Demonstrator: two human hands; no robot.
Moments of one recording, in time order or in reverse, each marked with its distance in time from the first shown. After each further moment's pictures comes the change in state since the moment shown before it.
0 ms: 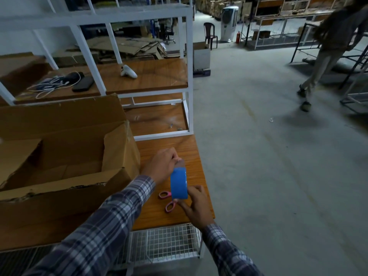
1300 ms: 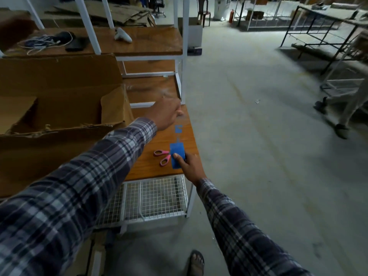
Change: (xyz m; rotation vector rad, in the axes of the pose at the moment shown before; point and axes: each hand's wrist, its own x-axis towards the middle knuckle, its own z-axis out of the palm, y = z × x) left_hand -0.036 0.045 -0.036 0.153 0.084 0.257; right_hand -0.051 -0.043 -0.013 0.121 -0.045 0.247
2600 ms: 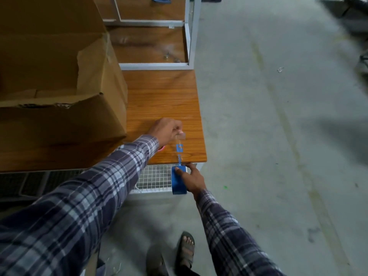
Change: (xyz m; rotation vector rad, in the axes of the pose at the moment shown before) left_hand -0.019 -0.089 0.205 -0.191 -0.255 -0.189; right_hand -0.002 0.109 0.038 0.179 -0.201 0.782
